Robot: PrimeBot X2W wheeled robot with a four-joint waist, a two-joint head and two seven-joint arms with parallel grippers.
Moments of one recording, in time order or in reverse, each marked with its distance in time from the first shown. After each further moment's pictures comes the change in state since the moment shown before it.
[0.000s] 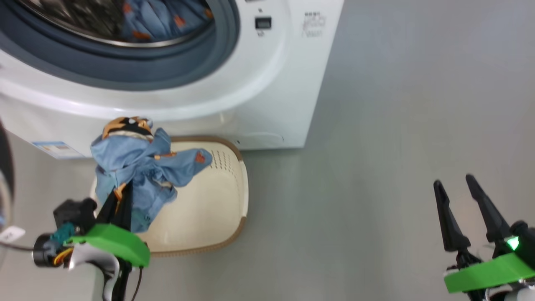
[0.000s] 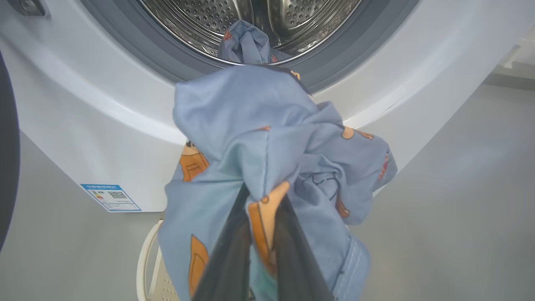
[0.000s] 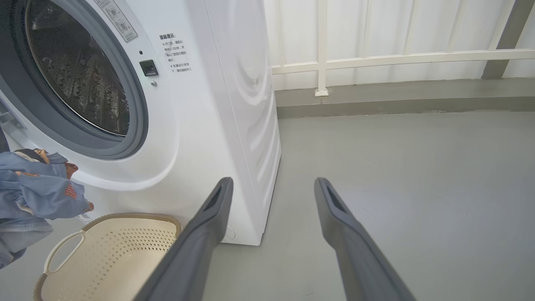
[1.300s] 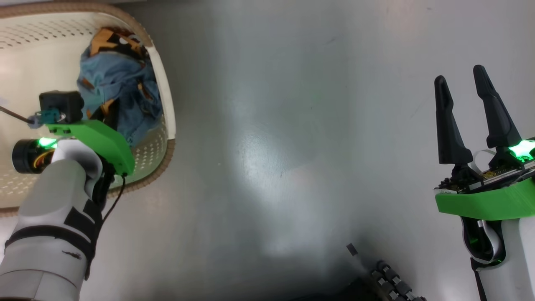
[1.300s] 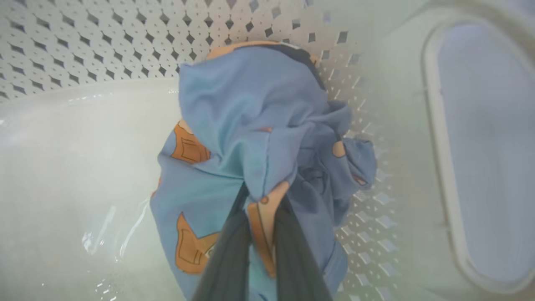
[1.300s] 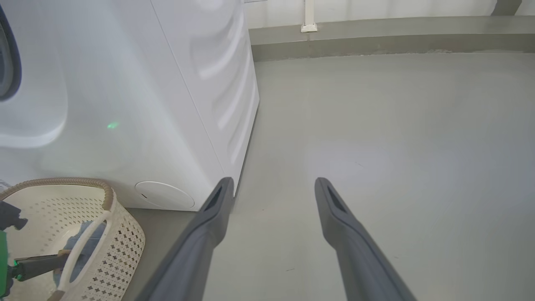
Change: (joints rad) left arm -0.607 0.044 -0.350 0.633 -0.218 0.000 0.000; right arm -0.286 0.040 0.038 -0.124 0.006 0.000 0.000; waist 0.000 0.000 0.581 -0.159
